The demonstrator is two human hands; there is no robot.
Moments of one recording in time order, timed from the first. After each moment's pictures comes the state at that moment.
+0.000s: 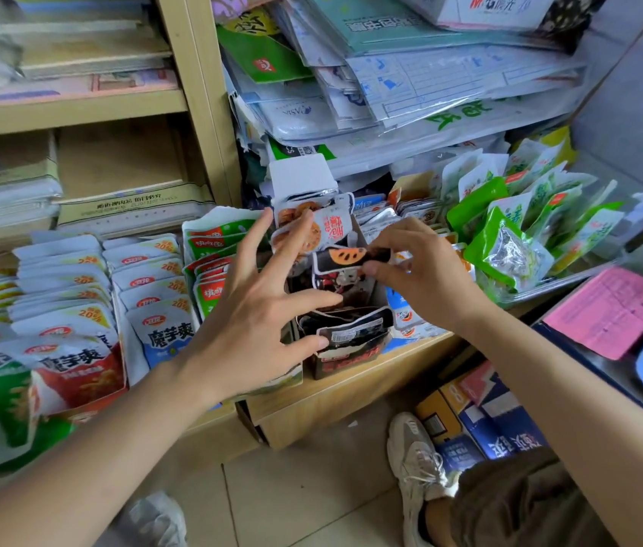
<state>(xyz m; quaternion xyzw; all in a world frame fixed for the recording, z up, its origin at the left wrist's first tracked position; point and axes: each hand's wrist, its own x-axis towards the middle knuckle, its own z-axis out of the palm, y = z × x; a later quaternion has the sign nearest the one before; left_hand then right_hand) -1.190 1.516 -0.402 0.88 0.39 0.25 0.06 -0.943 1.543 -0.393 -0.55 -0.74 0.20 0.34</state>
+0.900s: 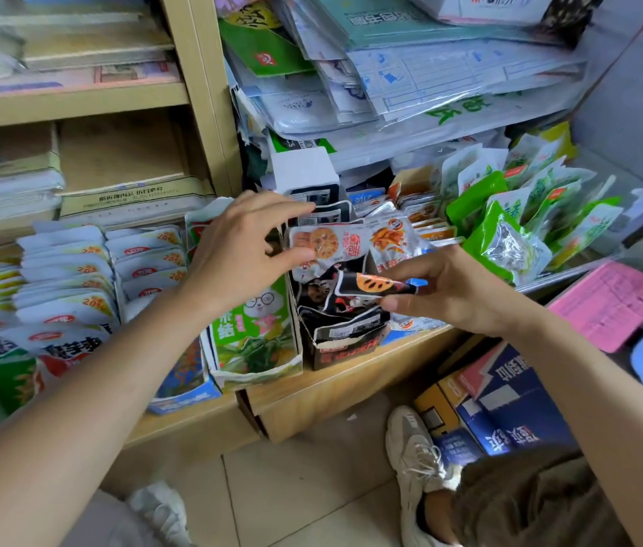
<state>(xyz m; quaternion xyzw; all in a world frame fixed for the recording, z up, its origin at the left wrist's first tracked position) -1.194 1.570 -0.385 0.82 0.44 0.33 0.13 -0.914 1.513 -0.371 -0.45 -0.78 0.36 0.24</state>
